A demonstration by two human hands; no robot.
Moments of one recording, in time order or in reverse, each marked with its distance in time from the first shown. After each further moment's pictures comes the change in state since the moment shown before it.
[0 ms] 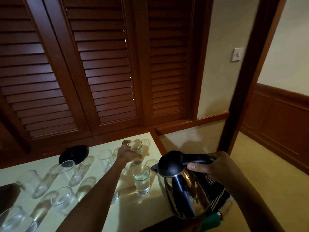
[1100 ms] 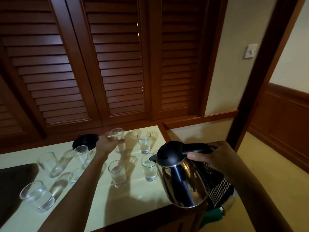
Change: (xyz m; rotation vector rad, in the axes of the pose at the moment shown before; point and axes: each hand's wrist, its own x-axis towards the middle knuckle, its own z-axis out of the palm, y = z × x) left_hand -0.035 -0.039 -0.094 -0.140 0.274 0.029; right_hand -0.015 -0.014 0.016 -0.106 -0.062 -0.207
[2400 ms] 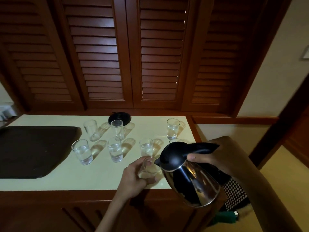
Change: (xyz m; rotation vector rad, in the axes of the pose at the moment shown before) left_hand -0.215 -0.077 -0.024 -0.081 -0.183 0.210; right_hand -0.023 -0.046 0.057 -0.363 -0.166 -0.146
